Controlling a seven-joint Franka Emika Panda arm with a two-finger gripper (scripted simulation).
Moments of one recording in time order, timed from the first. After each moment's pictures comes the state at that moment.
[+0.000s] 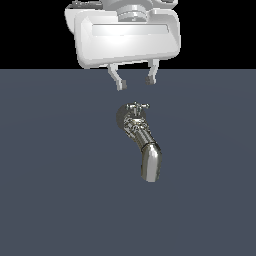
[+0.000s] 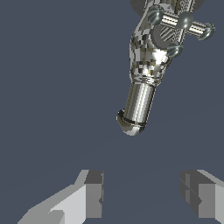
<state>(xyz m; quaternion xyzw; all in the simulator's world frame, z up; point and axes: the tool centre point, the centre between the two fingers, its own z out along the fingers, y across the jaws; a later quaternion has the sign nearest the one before) -0.127 -0.017 0.266 0.97 0.20 -0.08 0.06</state>
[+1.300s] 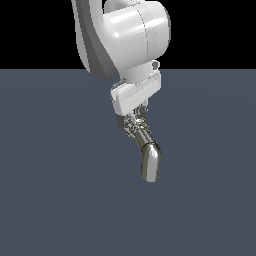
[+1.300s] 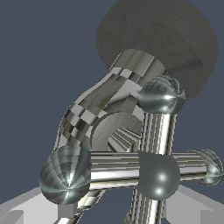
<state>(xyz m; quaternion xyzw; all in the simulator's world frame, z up) 0.027 -0.053 0.155 0.91 0.38 0.03 0.15</state>
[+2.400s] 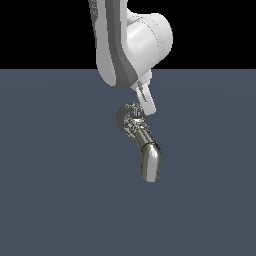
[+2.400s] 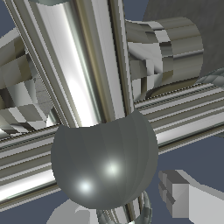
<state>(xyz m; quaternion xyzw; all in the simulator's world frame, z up) 0.068 -0.085 0.152 0.69 0.68 -0.07 0.24</state>
